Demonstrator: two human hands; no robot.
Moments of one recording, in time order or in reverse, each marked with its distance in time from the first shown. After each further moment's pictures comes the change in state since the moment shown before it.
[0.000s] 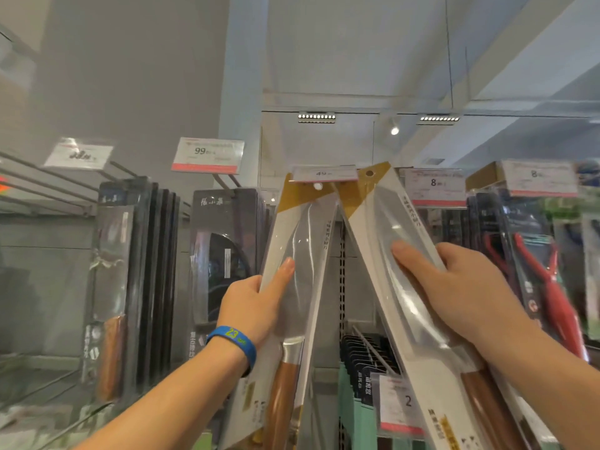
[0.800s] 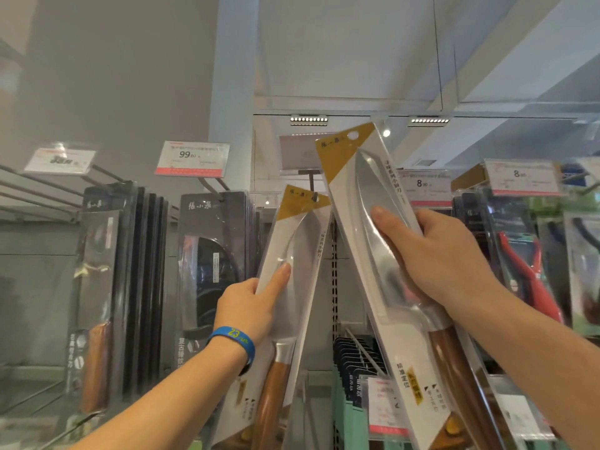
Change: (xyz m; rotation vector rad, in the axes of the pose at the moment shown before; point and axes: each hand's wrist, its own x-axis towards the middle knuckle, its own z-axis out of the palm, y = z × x) left_hand 0.014 -0.011 0.020 0.043 0.015 -0.011; right_hand 0.028 -0.013 0.000 0.146 0.036 -0.087
